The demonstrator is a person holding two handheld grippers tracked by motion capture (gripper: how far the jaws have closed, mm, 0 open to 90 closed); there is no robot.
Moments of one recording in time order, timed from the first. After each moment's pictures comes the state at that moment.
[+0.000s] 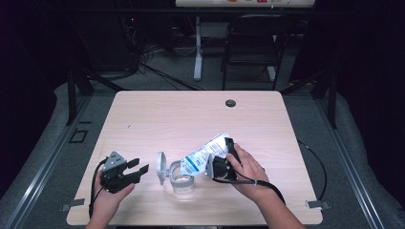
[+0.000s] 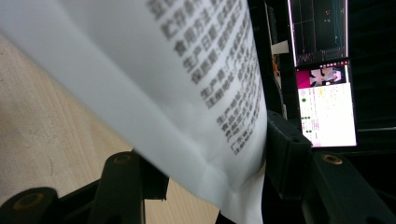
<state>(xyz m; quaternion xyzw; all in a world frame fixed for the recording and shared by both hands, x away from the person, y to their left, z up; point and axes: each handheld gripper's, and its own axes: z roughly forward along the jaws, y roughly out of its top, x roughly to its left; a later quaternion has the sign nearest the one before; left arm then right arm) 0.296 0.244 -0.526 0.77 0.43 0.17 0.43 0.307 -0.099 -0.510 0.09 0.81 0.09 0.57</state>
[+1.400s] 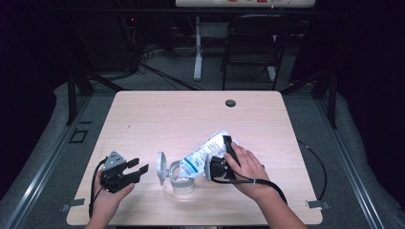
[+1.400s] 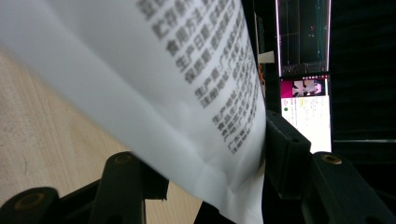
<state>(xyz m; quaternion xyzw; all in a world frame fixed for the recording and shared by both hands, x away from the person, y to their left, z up) 0.296 0.244 -0.527 0.77 0.43 0.17 0.44 0.305 -0.094 -0.503 0.06 0.80 0.07 0.60</state>
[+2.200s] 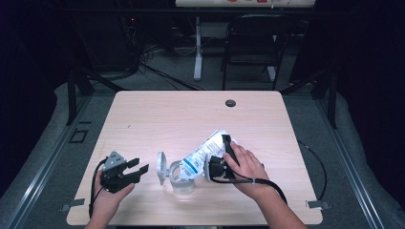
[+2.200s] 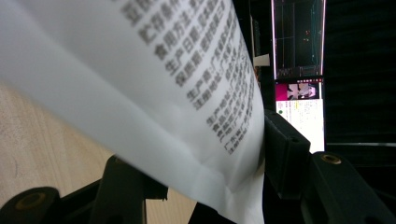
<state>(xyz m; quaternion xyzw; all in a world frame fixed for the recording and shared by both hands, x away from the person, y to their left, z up) 0.296 0.244 -0.526 0.77 0.43 0.17 0.43 0.305 -0.092 -0.501 0.05 0.79 0.06 0.60</state>
